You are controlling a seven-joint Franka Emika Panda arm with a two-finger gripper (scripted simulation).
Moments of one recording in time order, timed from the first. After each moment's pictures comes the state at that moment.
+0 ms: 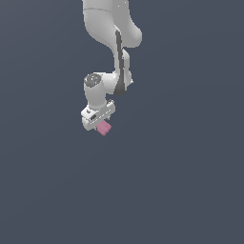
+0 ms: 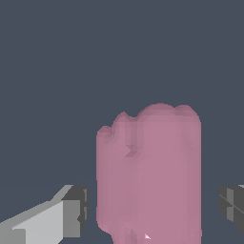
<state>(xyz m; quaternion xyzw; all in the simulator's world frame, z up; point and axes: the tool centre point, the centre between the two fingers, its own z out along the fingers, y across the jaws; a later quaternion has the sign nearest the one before) -0.137 -0.118 0.042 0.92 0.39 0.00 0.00</state>
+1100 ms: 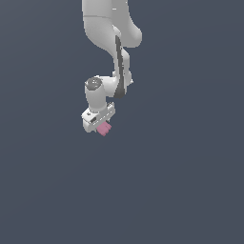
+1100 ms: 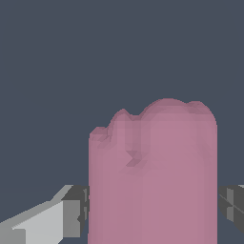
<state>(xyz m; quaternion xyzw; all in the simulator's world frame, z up) -0.134 -0.119 0.025 0.92 0.40 0.00 0.00</state>
